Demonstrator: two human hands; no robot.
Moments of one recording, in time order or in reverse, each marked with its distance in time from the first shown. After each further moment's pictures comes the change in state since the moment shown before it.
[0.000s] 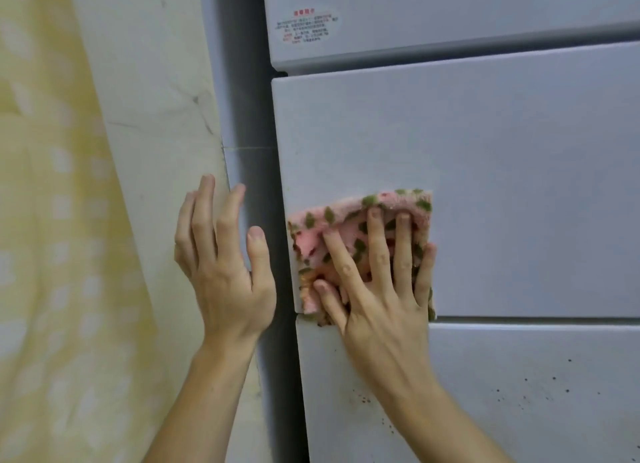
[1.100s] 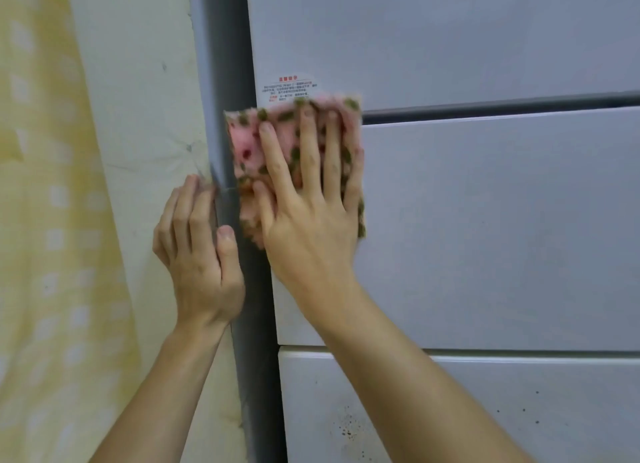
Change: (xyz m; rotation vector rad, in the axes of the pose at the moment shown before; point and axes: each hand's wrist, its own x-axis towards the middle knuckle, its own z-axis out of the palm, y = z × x) left_hand 0.049 -0.020 0.017 -0.011 0.073 0.110; right_hand 0.144 -0.044 -0.015 0.160 0.230 0.071
